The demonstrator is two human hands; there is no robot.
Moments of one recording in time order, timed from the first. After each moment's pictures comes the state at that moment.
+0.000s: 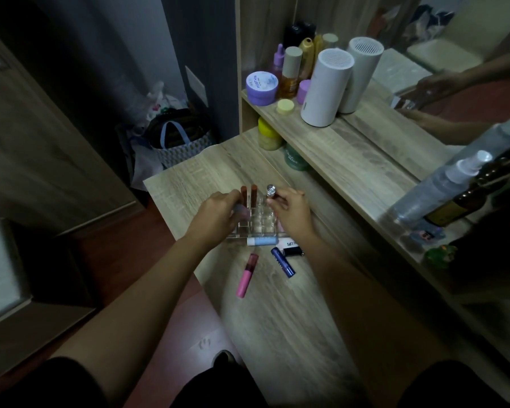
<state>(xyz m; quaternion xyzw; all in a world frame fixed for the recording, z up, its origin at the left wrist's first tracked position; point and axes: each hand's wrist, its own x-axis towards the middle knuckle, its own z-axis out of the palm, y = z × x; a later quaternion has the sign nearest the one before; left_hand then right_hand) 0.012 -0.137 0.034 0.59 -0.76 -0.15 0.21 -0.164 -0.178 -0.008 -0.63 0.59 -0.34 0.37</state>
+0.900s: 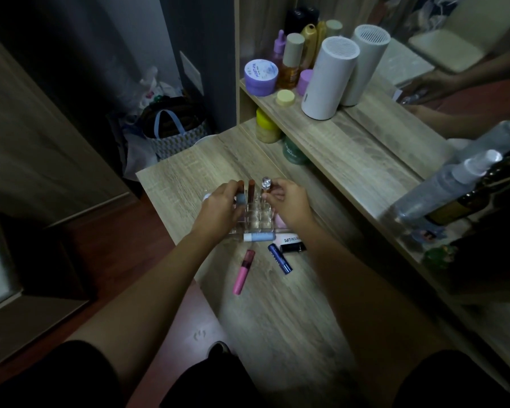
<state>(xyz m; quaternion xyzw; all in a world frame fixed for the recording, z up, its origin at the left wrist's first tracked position) 0.000 -0.144 0.013 0.64 -0.71 -0.19 0.24 -0.165 -0.189 -0.001 -0.64 0.61 -0.27 0.38</state>
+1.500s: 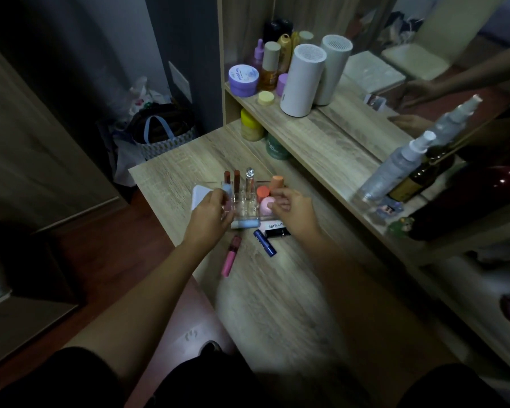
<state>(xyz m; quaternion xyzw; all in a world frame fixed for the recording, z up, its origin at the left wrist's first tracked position) -0.011 -0.096 0.014 0.64 -0.69 -0.18 0.28 -0.206 -0.130 0.017 -0.63 0.64 -0.27 0.35</state>
